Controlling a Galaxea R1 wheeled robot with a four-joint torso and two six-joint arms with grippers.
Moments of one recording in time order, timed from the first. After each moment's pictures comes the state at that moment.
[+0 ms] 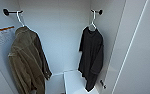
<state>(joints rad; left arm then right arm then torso) 0.86 2.78 -2.27 -0.07 0.29 0.08 -1.48 3.04 -2.70 -0.03 -0.10 -0.01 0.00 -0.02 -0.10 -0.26</state>
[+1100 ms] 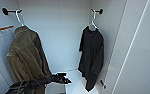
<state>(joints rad) 0.46 2.76 -2.19 -0.12 0.43 -0.11 -1.49 3.04 -2.70 -0.03 -0.09 -0.01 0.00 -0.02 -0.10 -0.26</state>
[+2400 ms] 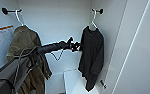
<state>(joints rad) -0.04 2.90 -2.16 -0.51 0.36 -0.48 -1.50 3.04 -2.70 -0.03 -0.01 0.00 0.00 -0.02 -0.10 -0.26</state>
